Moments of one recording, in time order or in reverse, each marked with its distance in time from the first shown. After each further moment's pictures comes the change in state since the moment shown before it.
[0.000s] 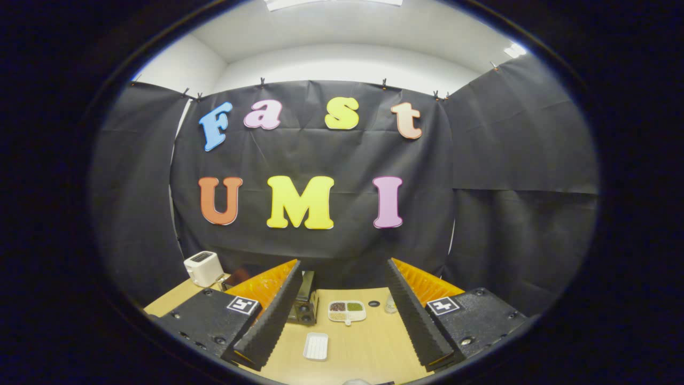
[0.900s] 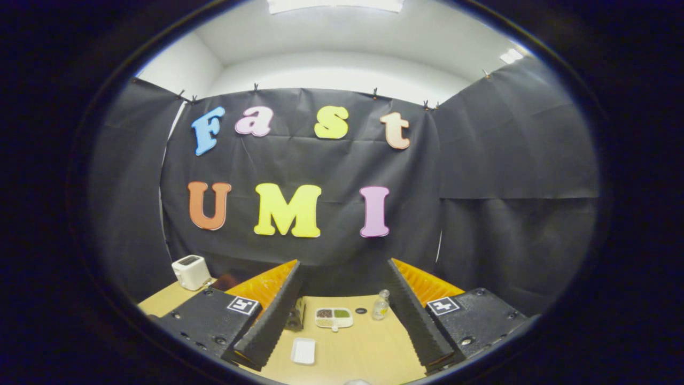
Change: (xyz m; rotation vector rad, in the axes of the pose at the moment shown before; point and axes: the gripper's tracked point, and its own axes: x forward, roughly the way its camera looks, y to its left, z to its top) arm -0.002 -0.029 0.002 -0.017 -0.054 -0.061
